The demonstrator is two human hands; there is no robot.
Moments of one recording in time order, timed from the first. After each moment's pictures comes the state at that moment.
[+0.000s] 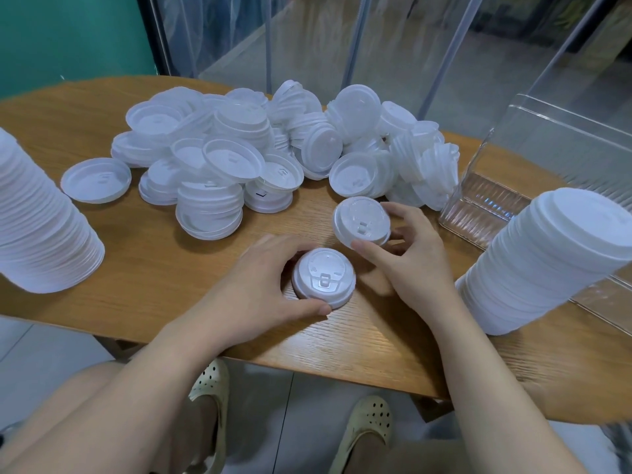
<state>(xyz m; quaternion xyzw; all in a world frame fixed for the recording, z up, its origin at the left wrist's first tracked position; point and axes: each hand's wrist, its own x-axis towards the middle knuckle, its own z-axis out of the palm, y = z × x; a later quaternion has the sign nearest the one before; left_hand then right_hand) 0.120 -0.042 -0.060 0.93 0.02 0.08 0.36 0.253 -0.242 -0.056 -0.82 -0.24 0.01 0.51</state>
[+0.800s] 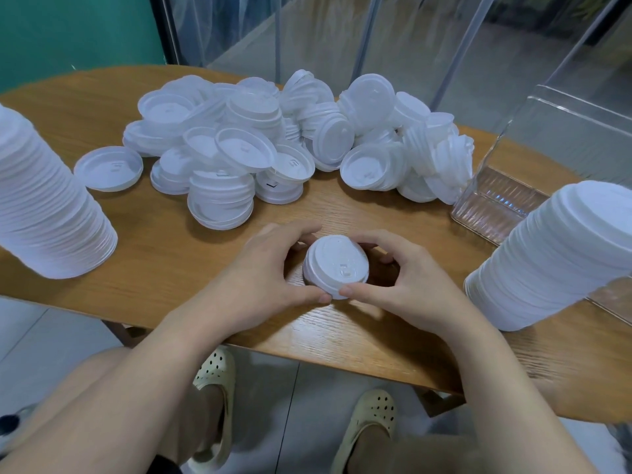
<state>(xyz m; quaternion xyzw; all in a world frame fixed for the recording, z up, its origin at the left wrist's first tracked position) 0.119 -0.032 -0.067 0.91 0.06 0.06 0.40 0.235 -0.251 -0.056 -0.83 -0.38 0.15 0.38</state>
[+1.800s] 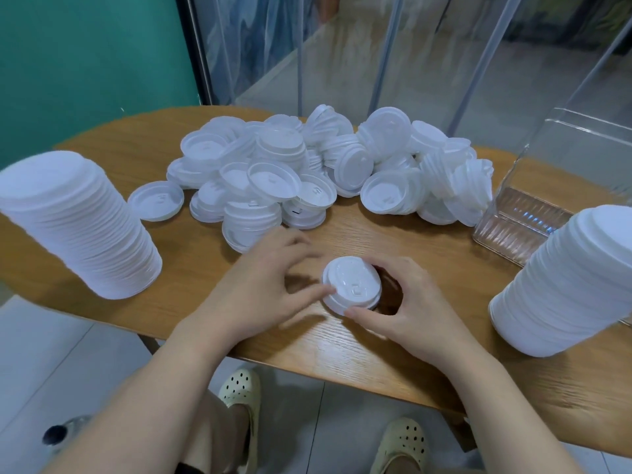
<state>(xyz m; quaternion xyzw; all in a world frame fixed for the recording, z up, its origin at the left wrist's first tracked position) 0.107 -0.010 -0.044 0.94 0.00 0.18 0.28 0.218 -0.237 -0.064 -0.86 -0.38 0.07 0.34</state>
